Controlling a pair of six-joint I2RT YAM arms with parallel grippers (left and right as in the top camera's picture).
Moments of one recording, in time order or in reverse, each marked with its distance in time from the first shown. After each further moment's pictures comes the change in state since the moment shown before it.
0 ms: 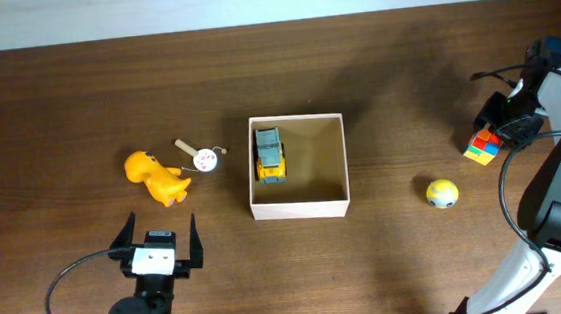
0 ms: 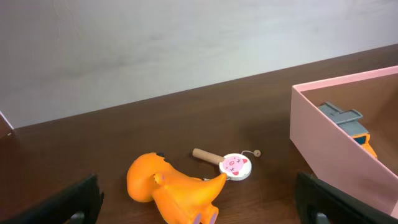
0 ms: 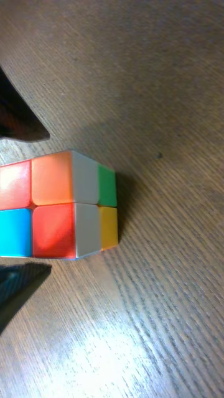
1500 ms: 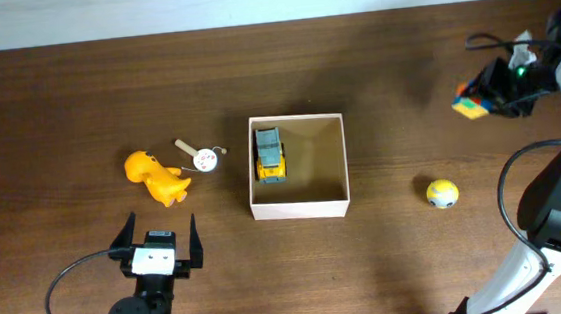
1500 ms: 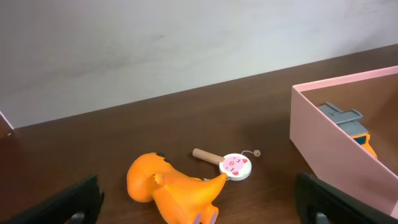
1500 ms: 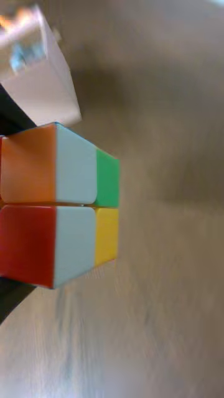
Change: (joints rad) left arm 0.000 0.000 0.000 0.000 0.000 0.000; right arm 0.000 0.000 0.266 -0.181 -0.422 -0.203
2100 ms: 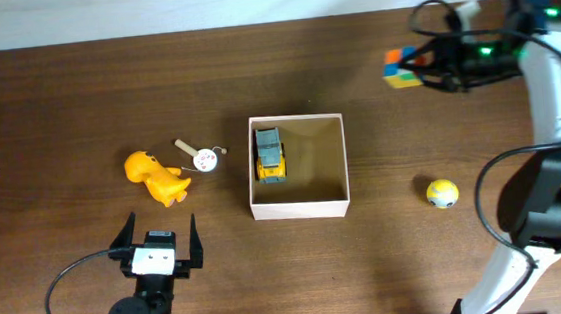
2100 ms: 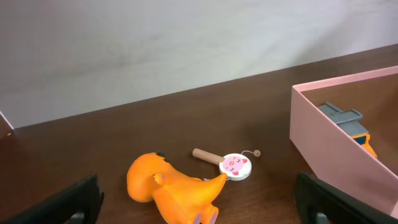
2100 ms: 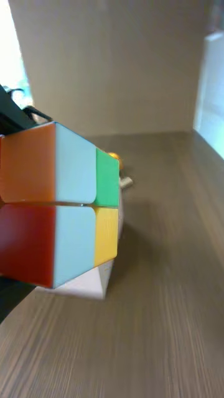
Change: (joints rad) left arm 0.000 0.000 0.000 0.000 0.000 0.000; right arm 0.202 0.000 0.070 -0.060 -0.546 -0.111
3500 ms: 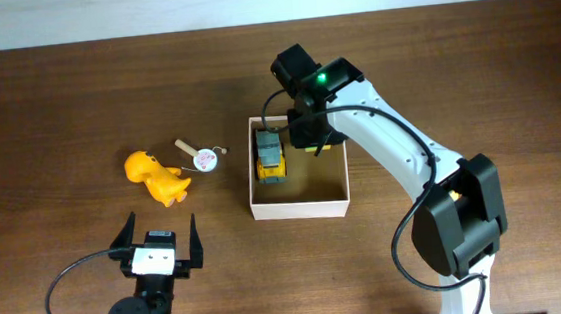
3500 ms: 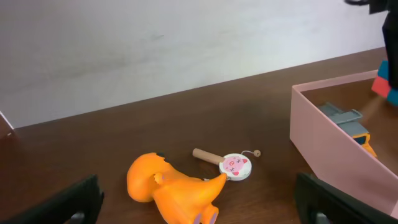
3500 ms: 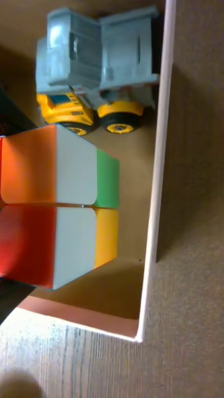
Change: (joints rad) left arm 0.000 0.000 0.000 0.000 0.000 0.000; right arm 0.729 0.000 -0.139 0.153 1.139 0.503
